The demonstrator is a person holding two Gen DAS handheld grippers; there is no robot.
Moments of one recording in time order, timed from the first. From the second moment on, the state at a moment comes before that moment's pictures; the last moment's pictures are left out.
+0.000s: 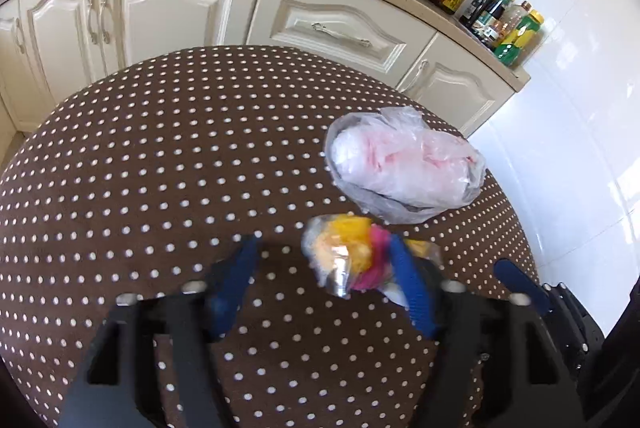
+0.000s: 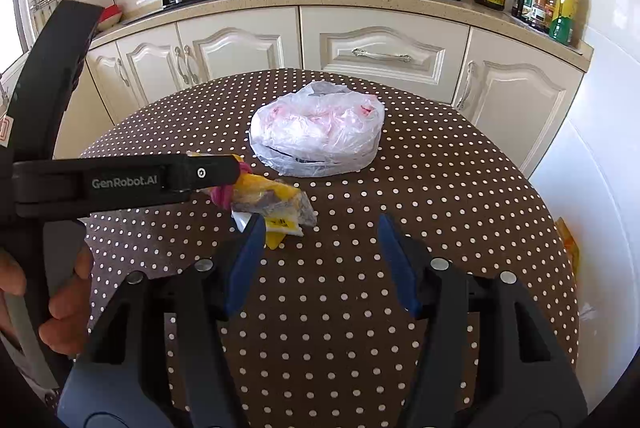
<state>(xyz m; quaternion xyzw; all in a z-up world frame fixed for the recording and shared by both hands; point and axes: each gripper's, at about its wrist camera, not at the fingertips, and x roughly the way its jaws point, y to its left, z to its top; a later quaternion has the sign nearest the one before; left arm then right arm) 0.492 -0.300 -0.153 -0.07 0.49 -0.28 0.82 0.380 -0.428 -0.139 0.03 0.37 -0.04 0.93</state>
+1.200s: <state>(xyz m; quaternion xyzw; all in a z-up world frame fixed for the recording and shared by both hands) 0.455 -0.189 -0.079 -0.04 0.32 -0.11 0.94 0.441 -0.440 -0.127 0.12 0.33 -0.04 0.93</state>
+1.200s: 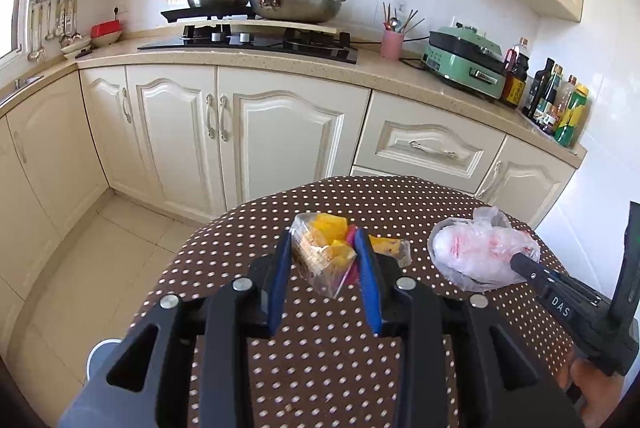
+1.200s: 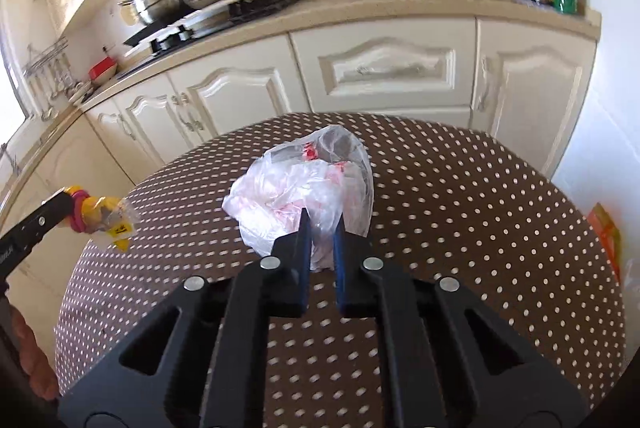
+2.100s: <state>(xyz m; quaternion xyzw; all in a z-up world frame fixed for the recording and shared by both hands) 0.315 0.220 -0.142 -0.13 0.33 0.10 0.93 0.381 0.010 -0.129 -0.02 0.32 0.25 0.91</state>
